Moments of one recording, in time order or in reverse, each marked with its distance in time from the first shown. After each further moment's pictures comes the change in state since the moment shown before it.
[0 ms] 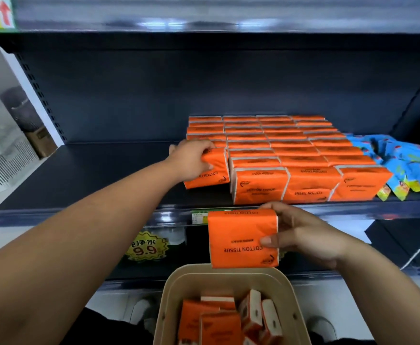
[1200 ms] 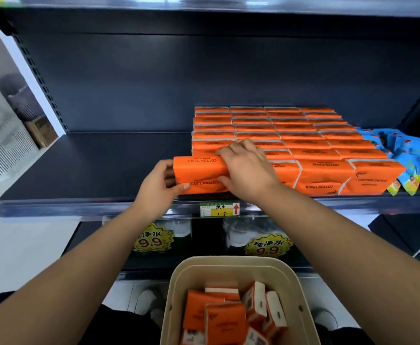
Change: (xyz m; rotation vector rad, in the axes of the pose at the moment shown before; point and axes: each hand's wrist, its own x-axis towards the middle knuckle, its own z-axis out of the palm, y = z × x) left_hand -0.094 -0.056 0.029 -0.830 0.168 -0.198; right_hand 0.105 -0.060 0.057 -1.381 0.455 -0.440
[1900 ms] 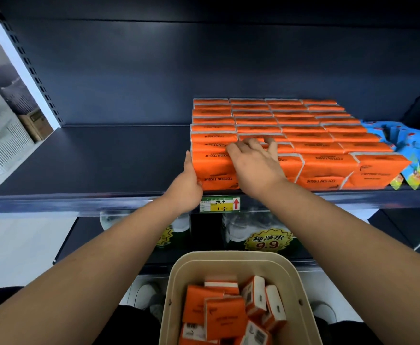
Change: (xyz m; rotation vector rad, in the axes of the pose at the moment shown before) left_hand 0.015 0.011 0.046 0.442 -0.183 -0.131; right_hand -0.001 0.011 0.013 -0.208 -0.058 0.062
